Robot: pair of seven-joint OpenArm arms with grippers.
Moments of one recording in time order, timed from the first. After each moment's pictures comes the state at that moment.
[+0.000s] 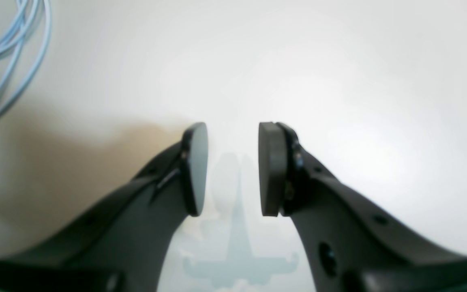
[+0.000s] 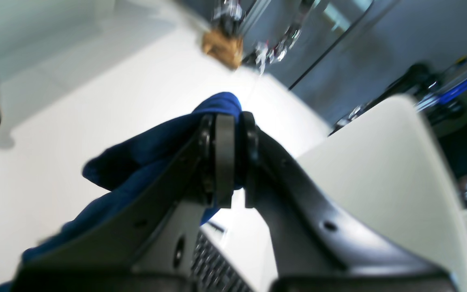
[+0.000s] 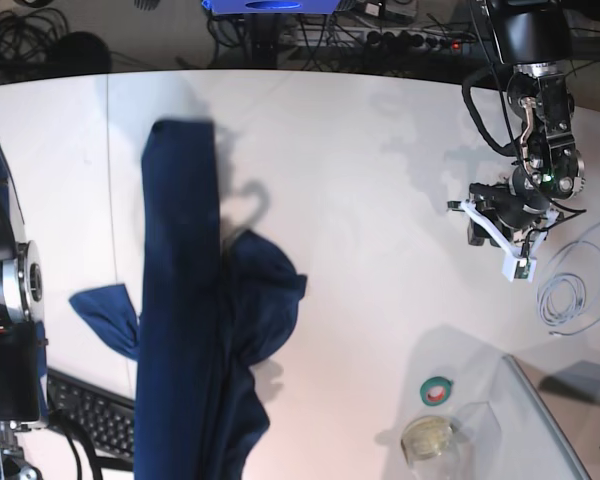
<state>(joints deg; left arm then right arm) 4.0 -14.7 -16.6 82.1 -8.9 -20.2 40.0 61.8 9.1 -13.3 75.6 -0.7 21.5 -46.6</state>
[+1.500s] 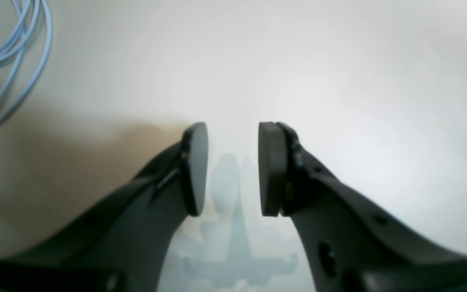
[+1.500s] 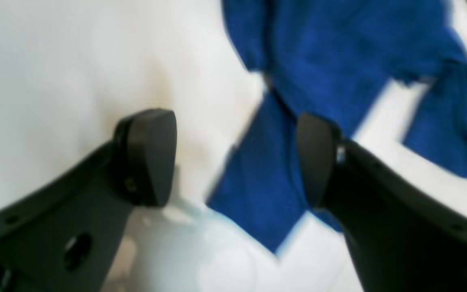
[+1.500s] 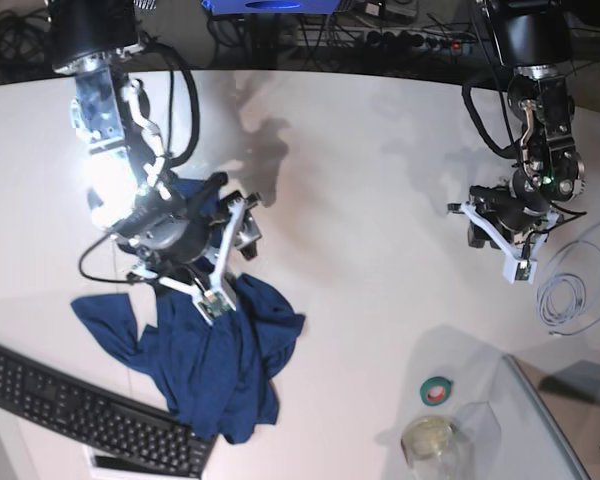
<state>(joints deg) 3.6 -14.8 -16.4 82.0 -8.9 -20.2 40.0 0.7 2.1 -13.9 93.6 -0.7 16.3 -50.6</state>
